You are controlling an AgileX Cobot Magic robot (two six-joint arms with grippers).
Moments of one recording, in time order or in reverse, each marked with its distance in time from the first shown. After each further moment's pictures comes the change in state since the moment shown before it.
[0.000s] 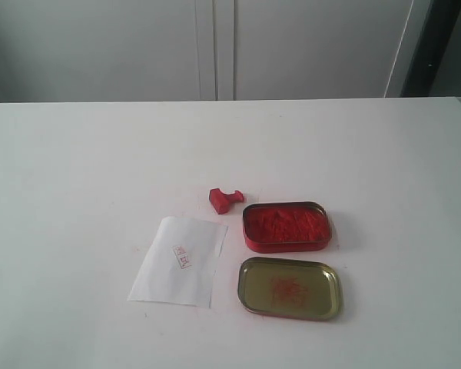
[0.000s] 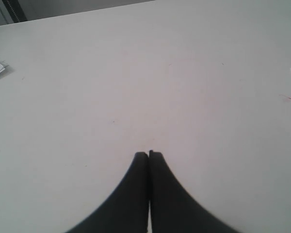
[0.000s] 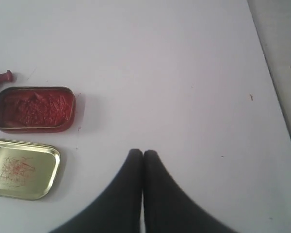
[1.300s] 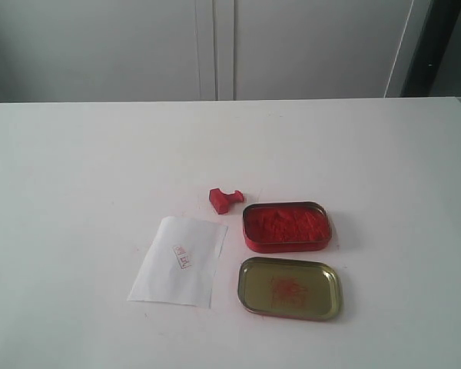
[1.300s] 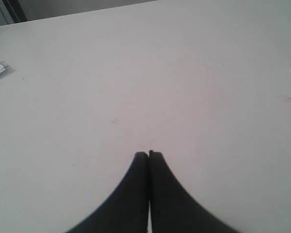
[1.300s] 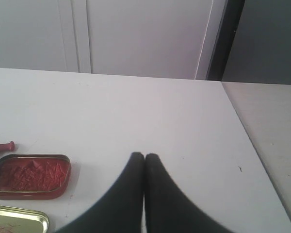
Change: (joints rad) left arm 0.000 0.000 0.000 0.000 -0.002 0.000; right arm 0.000 -0.359 0.274 -0.038 -0.306 0.010
